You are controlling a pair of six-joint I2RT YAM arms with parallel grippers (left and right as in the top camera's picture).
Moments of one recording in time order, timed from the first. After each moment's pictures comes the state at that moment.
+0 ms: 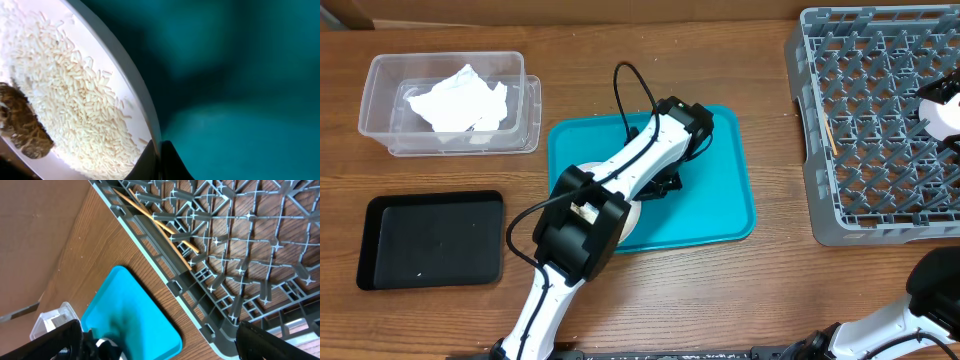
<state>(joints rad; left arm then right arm) -0.66 2.33 1.92 -1.45 -0.20 -0.97 -0.64 1.88 2.13 -1.58 -0.53 0.20</state>
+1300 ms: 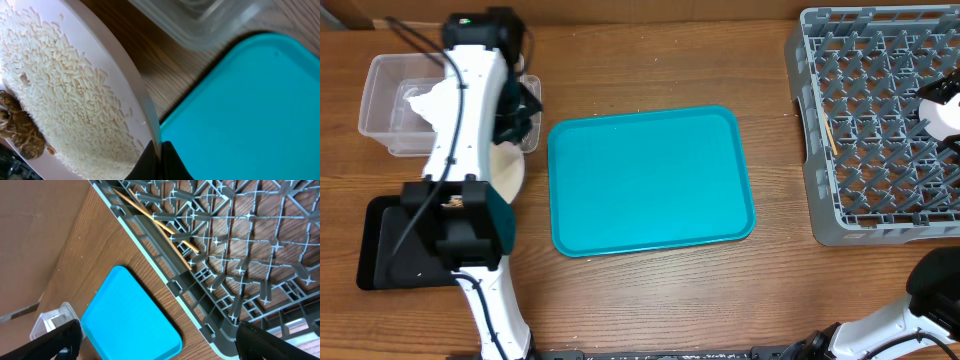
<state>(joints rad) 0.00 2.18 2.19 -1.68 -0.11 -0.75 -0.64 1.88 2.13 -1.58 -0.53 0.20</state>
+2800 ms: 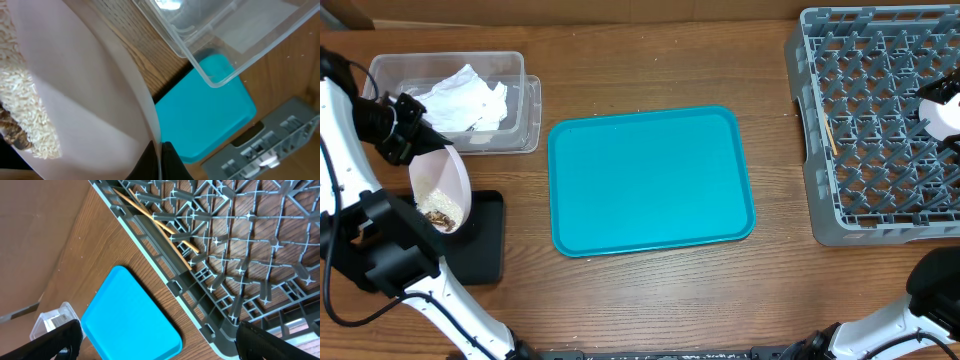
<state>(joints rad) 0.52 2.18 2.19 -1.69 0.50 -0.36 -0.64 1.88 2.13 -1.58 -0.53 0.20</state>
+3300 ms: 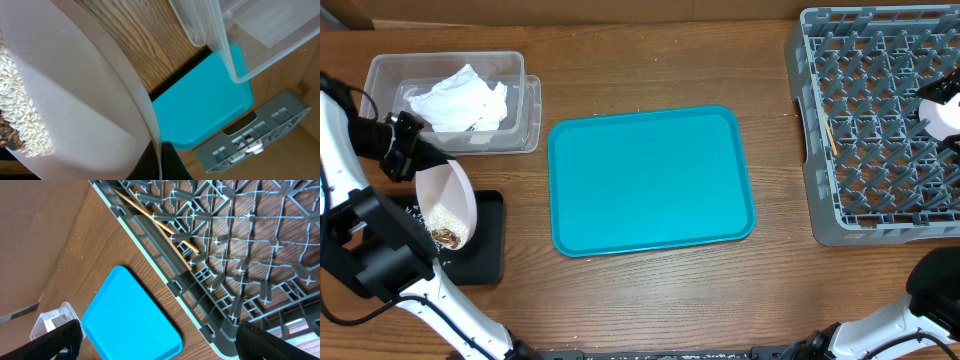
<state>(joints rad) 0.59 2.18 2.07 -1.69 0.56 -0.32 -0.64 1.88 2.13 -1.58 -0.53 0.20</state>
